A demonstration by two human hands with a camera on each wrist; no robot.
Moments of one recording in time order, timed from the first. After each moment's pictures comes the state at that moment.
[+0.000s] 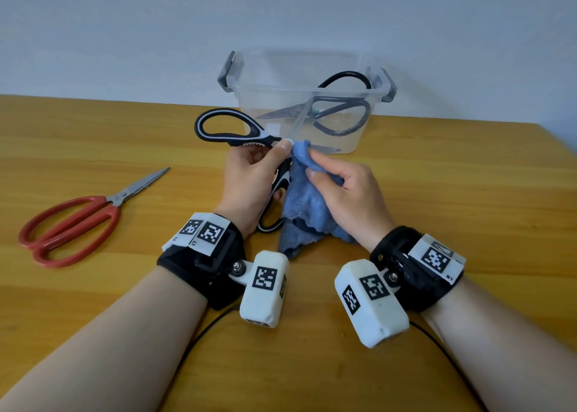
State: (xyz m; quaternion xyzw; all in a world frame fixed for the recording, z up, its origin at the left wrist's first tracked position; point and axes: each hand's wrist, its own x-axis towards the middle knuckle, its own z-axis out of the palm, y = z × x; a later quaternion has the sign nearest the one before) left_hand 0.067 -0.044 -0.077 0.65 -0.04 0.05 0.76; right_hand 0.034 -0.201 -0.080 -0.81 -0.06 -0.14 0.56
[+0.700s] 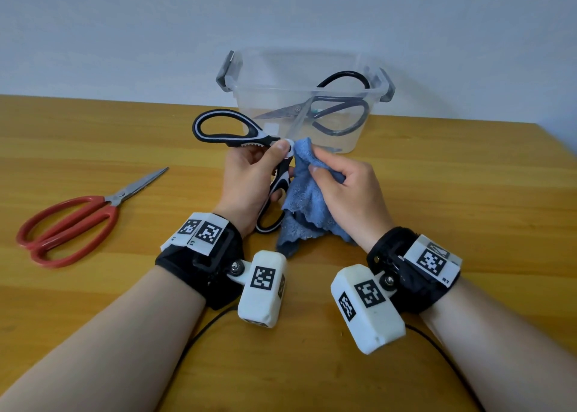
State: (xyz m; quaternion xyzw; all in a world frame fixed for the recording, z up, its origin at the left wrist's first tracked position) left_hand 0.066 -0.044 -0.078 0.63 -0.07 0.04 0.77; right_hand 0.035 -0.198 -0.084 -0.82 -0.05 -0.17 0.54
